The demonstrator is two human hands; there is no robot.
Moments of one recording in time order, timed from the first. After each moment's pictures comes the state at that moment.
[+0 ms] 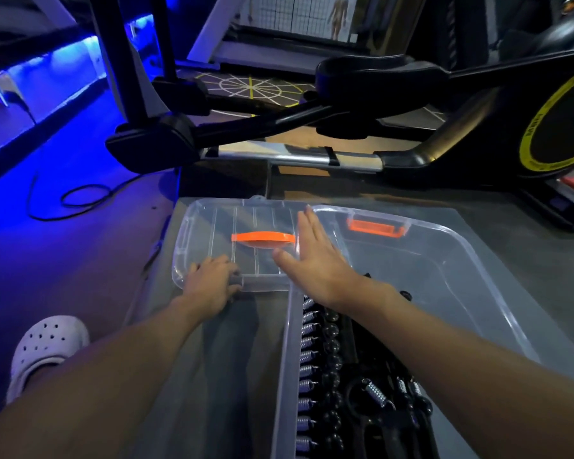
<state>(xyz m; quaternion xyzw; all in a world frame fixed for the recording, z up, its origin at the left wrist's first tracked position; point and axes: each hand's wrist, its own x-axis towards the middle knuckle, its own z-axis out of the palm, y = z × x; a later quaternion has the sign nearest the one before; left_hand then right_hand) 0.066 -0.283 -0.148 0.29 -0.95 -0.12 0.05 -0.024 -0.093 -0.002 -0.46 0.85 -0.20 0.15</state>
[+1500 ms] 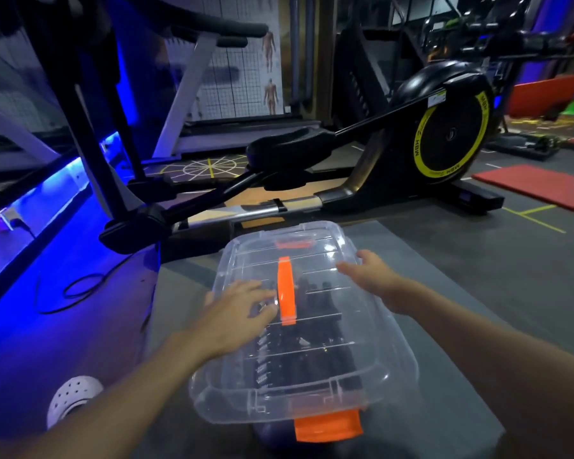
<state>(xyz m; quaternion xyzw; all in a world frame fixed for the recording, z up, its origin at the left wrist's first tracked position) 0.147 -0.077 0.040 0.13 -0.98 -0.17 0.06 -0.032 0.123 0.061 -0.17 0.86 -0.45 0.16</state>
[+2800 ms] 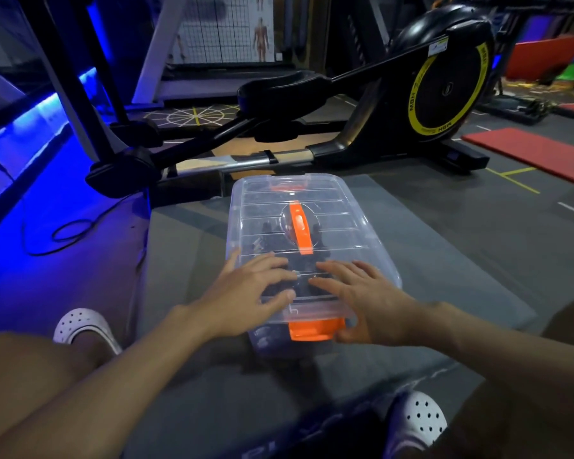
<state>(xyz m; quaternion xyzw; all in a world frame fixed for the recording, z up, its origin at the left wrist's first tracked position) 0.208 -0.029 0.013 -0.01 -0.98 -0.17 0.08 0.091 0.200 0.022 -0.57 0.82 -0.01 0.02</state>
